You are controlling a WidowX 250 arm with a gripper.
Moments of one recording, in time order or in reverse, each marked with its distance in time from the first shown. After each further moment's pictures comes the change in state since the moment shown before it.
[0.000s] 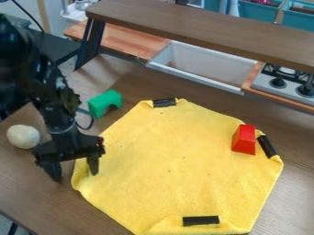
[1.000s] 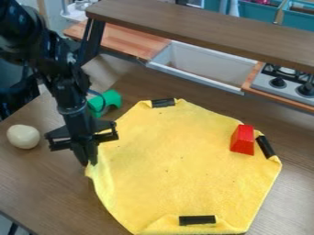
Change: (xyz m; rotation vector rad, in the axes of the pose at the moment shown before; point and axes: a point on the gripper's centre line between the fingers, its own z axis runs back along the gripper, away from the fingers) arm 0.008 -0.023 0.018 -0.057 0.084 -0.039
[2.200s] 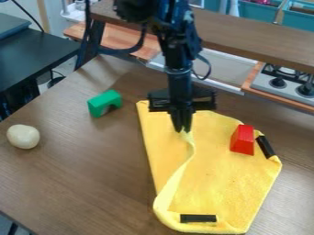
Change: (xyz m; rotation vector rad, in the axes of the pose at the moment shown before) arm 0.006 -0.164 0.027 -0.077 0.009 -0.268
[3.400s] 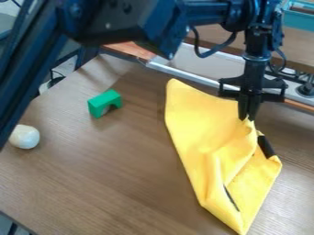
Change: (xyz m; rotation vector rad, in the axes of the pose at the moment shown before) arm 0.043 -0.098 -0.028 0.065 0.111 -0.136
